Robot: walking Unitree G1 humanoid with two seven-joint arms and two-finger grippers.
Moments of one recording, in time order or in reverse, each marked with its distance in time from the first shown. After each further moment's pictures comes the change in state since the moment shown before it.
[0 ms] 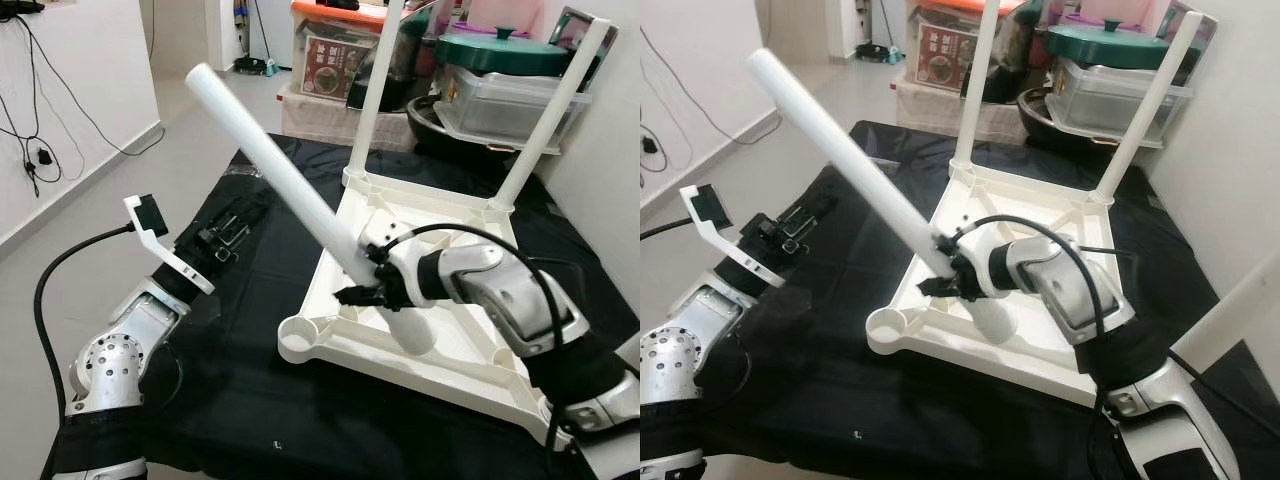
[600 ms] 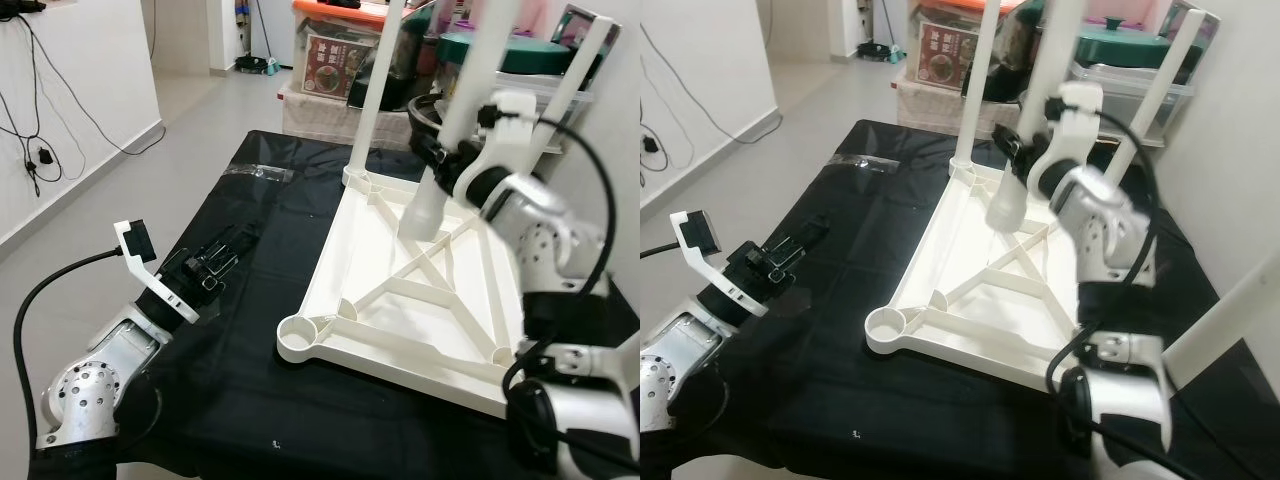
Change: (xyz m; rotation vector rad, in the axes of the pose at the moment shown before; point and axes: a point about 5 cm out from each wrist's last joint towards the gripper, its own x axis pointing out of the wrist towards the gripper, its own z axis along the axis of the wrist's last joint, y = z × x) left arm -0.034 0.006 -0.003 0.024 0.086 0.080; right arm -0.050 -0.084 0.022 0.608 -0.624 -0.745
